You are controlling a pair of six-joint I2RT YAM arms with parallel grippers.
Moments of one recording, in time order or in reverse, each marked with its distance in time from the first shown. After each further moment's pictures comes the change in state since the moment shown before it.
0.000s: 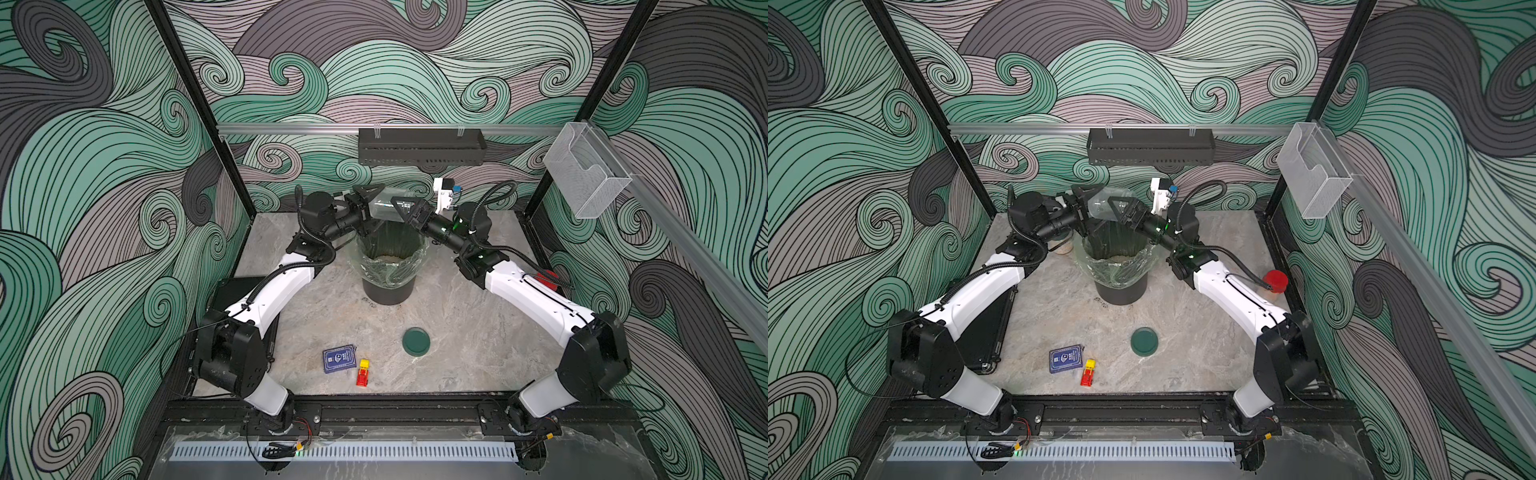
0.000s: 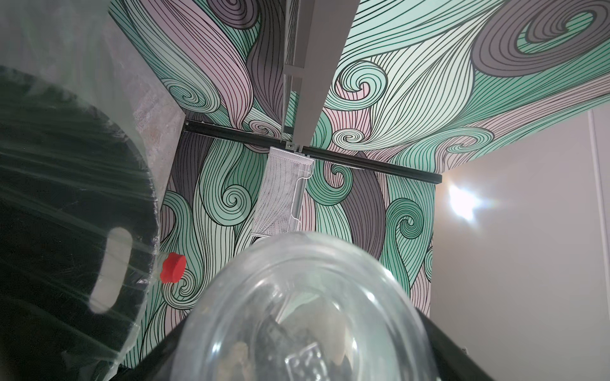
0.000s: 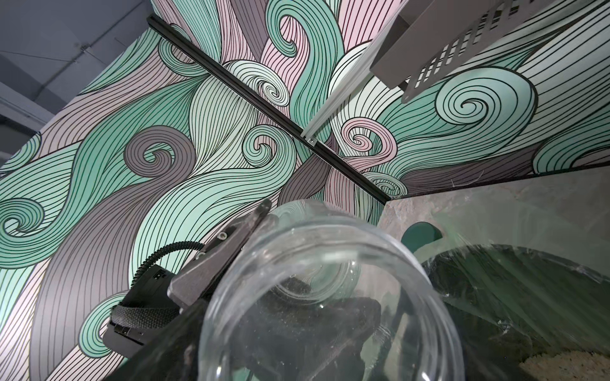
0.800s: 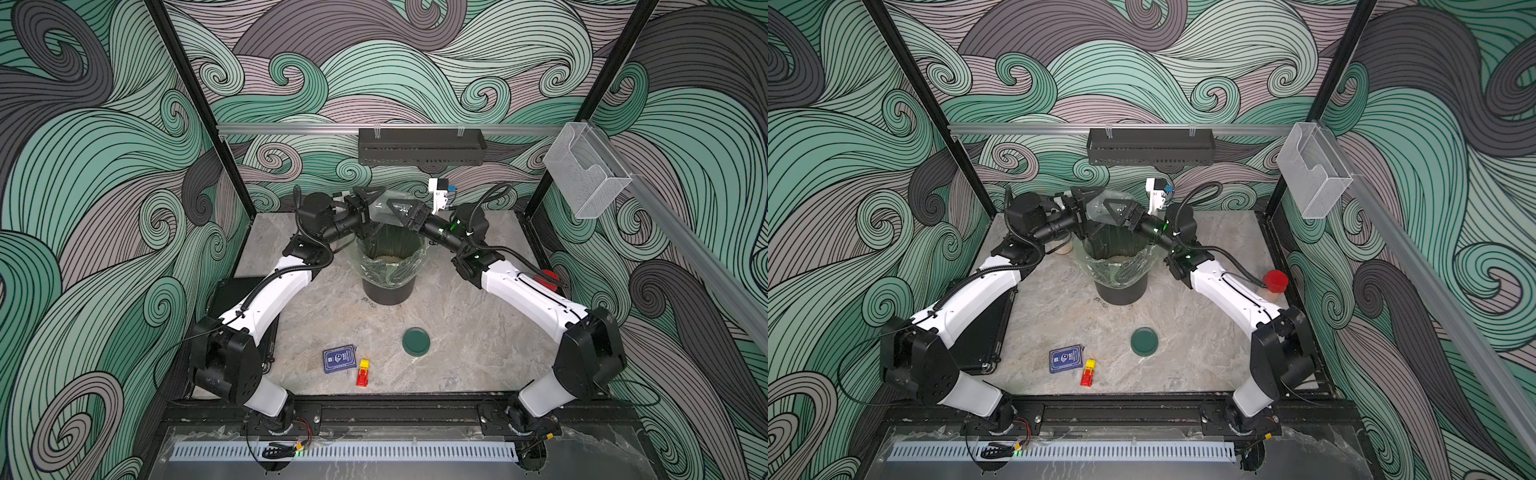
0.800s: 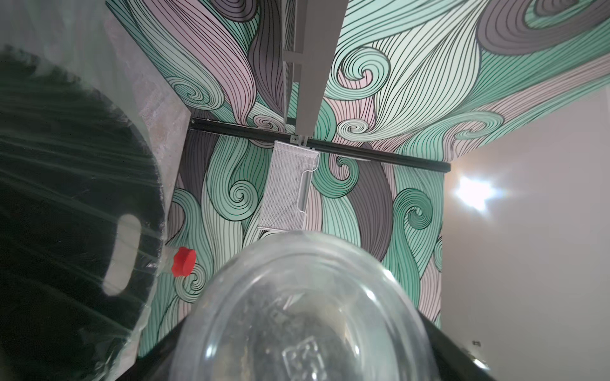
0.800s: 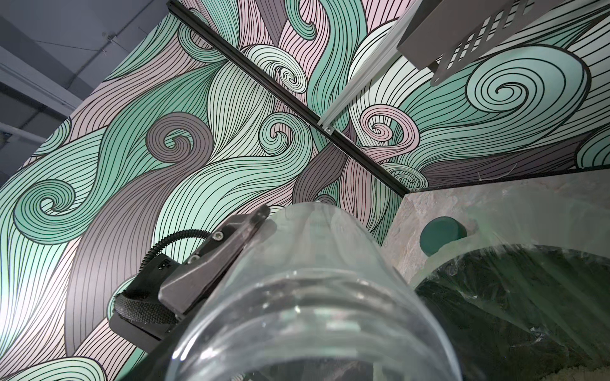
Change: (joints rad) left arm -0.006 -0.072 -0.017 -0.095 0.008 0.119; right arm -0.002 0.006 -0.002 0.020 -0.054 0.002
